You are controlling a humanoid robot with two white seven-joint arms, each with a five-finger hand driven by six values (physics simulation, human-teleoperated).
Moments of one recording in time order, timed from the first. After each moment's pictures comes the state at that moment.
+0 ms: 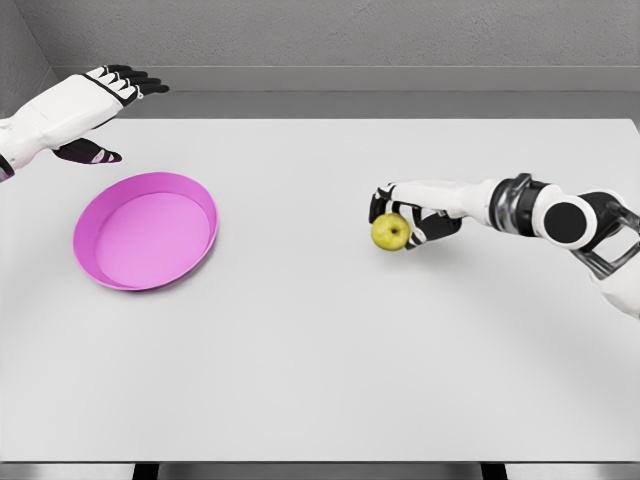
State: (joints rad) left arm -0.68 0.76 -0.50 -1.20 -0.54 -0.61 -0.12; right arm -0.77 -0.73 0.89 -1.70 0.08 0.23 0.61
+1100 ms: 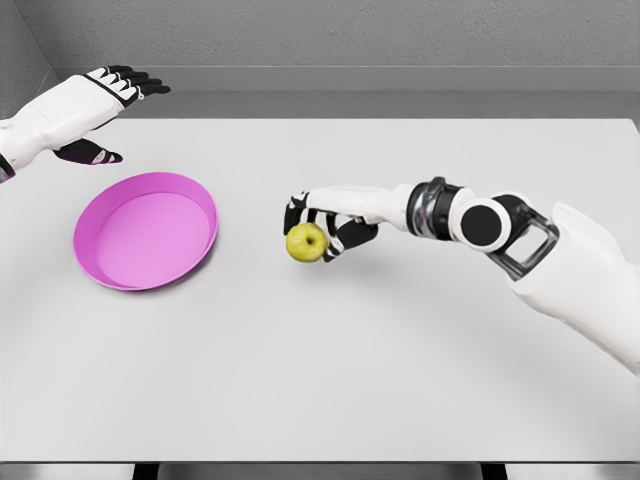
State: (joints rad) left arm -0.68 0.76 -0.50 -1.21 -0.54 -0.61 -0.12; right arm -0.79 -0.50 0.90 -1.69 0.08 0.27 0.61
